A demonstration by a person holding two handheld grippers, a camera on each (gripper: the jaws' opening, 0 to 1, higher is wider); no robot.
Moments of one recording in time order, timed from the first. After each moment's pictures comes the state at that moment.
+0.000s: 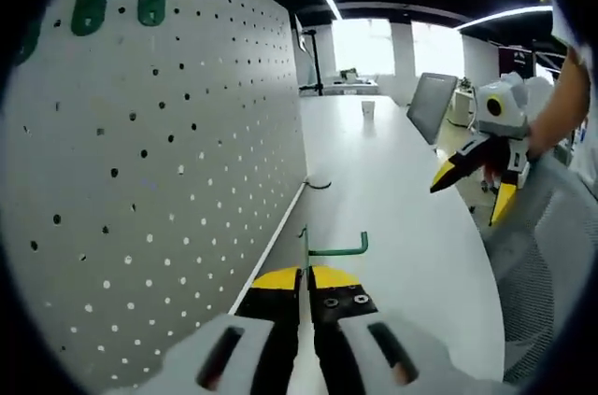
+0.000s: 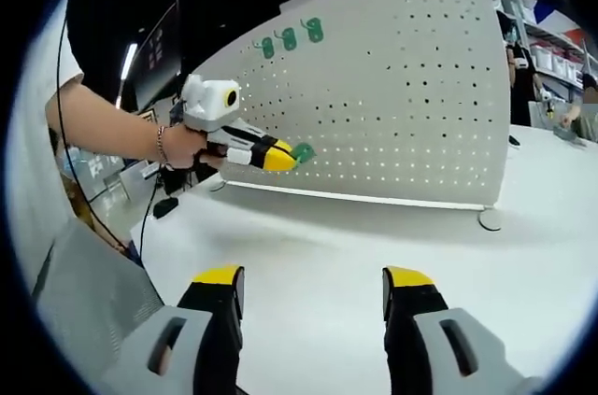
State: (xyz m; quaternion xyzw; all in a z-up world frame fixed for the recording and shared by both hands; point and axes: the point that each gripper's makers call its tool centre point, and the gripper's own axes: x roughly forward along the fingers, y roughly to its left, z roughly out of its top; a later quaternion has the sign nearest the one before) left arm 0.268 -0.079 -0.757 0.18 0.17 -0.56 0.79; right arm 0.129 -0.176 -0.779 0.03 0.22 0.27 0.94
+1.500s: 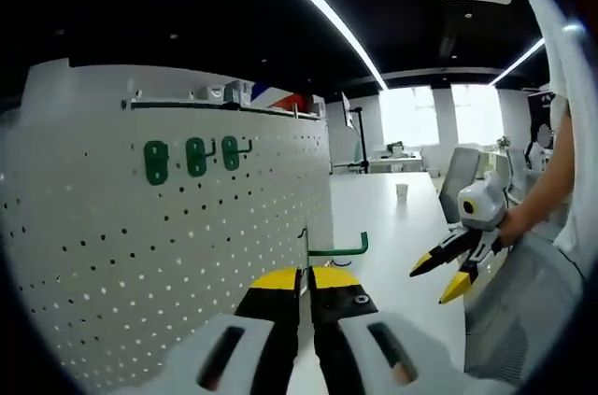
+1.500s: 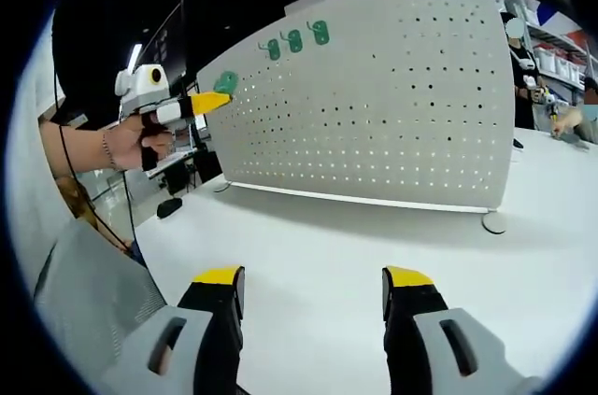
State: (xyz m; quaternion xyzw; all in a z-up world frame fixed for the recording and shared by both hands) left arm 0.214 -0.020 -0.638 0.05 0.03 -0.48 0.87; right arm 0.127 -0.172 -0.775 0.04 0.21 0.27 0.94
